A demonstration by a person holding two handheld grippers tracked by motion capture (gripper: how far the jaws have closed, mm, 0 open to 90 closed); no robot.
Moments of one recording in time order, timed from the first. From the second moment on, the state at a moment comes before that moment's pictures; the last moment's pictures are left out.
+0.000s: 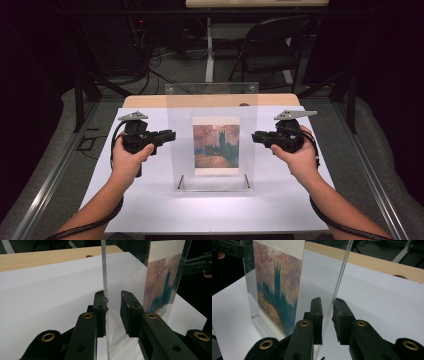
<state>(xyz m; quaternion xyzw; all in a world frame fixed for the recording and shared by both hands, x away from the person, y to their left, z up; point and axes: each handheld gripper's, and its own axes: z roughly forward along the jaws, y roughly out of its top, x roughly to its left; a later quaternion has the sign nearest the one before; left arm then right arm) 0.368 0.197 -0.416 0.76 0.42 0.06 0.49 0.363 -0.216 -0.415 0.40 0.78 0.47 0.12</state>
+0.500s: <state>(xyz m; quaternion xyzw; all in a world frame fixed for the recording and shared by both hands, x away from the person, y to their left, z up) 0.329 0.201 -0.420 0.76 0.39 0.07 0.52 0.327 -0.222 -0.418 0.38 0.77 0.50 0.11</state>
